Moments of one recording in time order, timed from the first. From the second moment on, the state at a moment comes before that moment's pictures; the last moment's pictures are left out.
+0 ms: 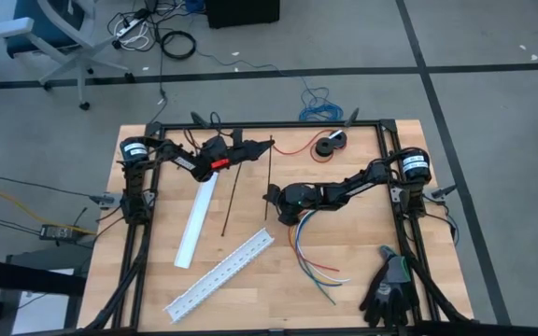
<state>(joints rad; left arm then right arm) 0.46 1.94 0.72 1.36 0.11 -1.02 0.02 1.92 0.85 0.50 0.23 -1.56</state>
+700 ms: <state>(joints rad) 0.45 1.94 0.71 1.42 0.11 -0.61 -0.05 1.92 0.85 0.50 0.11 -0.84</state>
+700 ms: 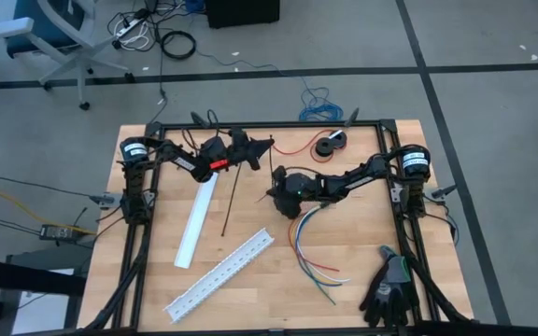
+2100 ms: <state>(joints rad) 0.37 1.92 0.58 1.57 -0.05 0.26 -0.47 1.80 0.78 0.76 -0.83 0.37</state>
